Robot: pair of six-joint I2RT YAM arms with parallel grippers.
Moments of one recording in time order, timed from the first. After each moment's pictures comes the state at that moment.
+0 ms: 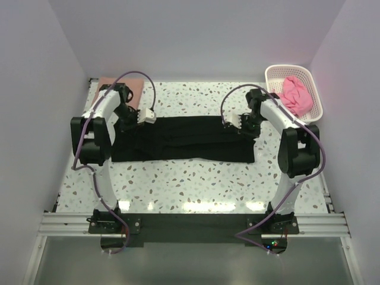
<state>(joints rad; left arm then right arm) -0.02 2.09 1.73 -1.27 0.37 1.42 0.16 1.91 1.51 -1.11 -0.20 -1.24</state>
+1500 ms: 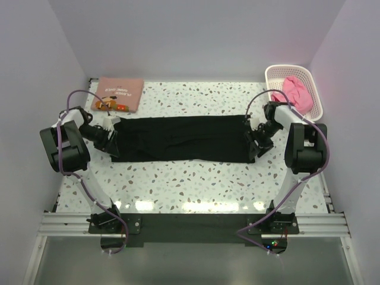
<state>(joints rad) 0.40 2.00 1.38 -1.14 0.61 0.94 -0.03 1.95 1.37 -1.14 -0.35 -0.49</state>
